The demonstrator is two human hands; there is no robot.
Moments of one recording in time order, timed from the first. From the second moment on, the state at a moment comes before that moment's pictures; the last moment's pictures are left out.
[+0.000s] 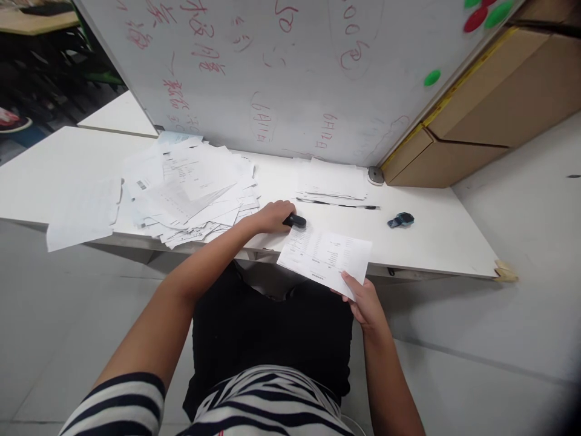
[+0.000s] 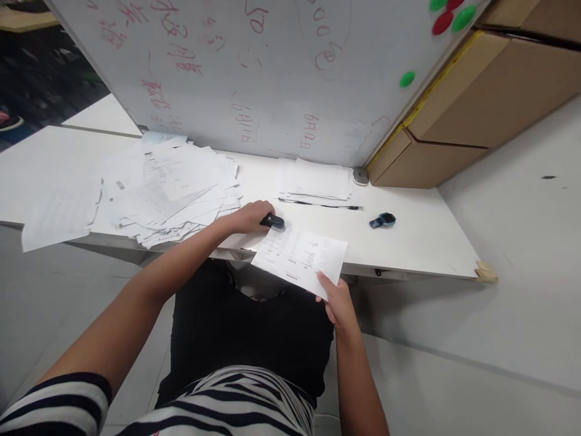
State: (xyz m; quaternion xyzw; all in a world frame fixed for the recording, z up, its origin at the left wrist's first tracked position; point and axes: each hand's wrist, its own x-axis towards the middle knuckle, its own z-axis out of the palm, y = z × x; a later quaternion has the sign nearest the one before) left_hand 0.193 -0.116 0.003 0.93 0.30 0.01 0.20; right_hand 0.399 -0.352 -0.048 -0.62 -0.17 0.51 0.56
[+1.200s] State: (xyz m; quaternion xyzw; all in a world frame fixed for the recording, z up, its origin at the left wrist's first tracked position) left_hand 0.264 -0.098 -0.016 0.88 0.43 0.03 0.17; right_hand 0.409 -0.350 -0.052 -0.65 -0.18 0.51 0.54
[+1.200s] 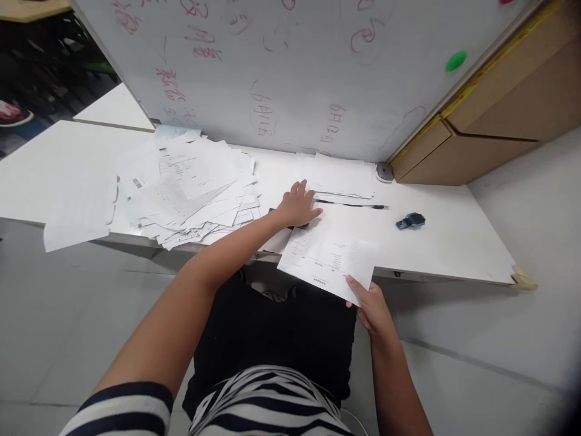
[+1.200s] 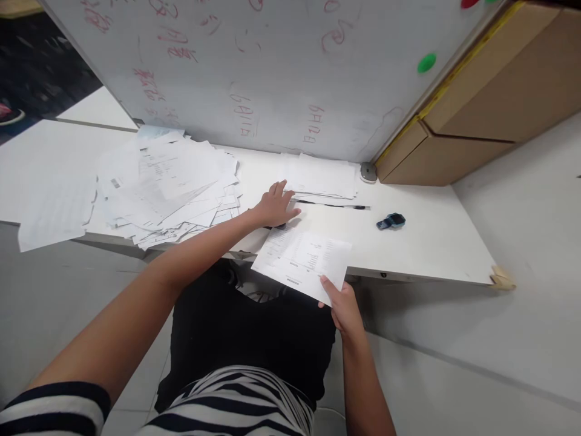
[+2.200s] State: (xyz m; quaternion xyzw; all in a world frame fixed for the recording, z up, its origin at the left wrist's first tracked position) left_hand 0.218 -0.128 -0.008 0.83 0.39 0.34 0.20; right_hand 0.380 -0.364 -0.033 -0.58 -0.16 0.51 0.62
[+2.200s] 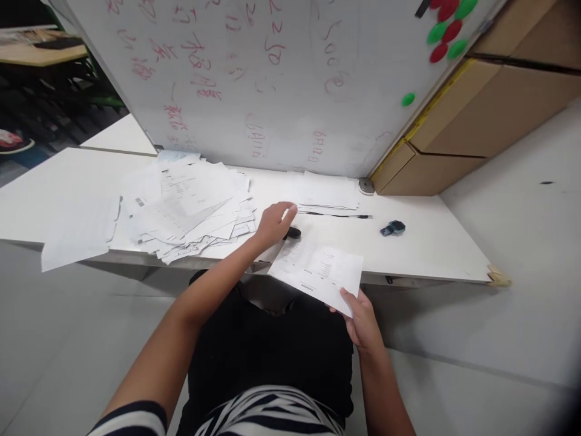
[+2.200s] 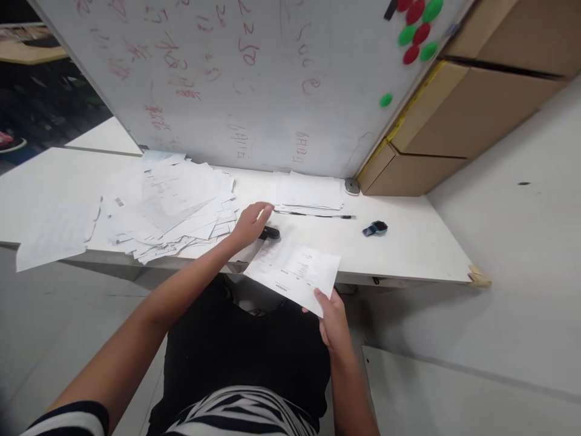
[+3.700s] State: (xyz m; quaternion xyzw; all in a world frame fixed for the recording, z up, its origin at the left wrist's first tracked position) left_hand 0.190 -0.139 -0.041 0.89 0.38 0.21 0.13; right_hand 0.400 -0.385 -0.037 -0.59 -0.20 0.36 0.70
